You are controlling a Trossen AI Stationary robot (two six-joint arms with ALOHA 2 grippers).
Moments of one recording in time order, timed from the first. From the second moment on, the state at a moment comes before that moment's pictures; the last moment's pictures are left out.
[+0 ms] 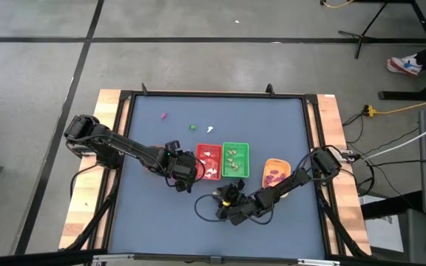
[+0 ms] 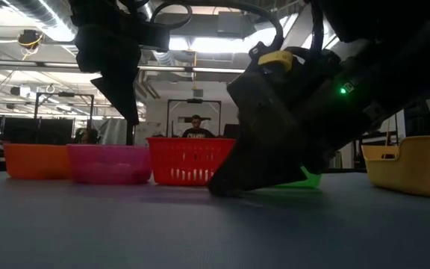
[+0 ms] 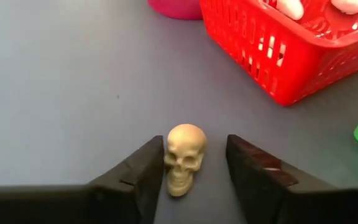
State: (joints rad) left arm -0.26 1.62 1.11 -0.84 -0.47 -0.51; right arm 0.52 2.11 1.09 0.18 0.70 0.81
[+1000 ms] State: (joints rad) left arm -0.26 1.62 1.11 -0.88 -0.42 -0.52; right arm 0.52 2.11 1.12 0.18 0.64 0.78
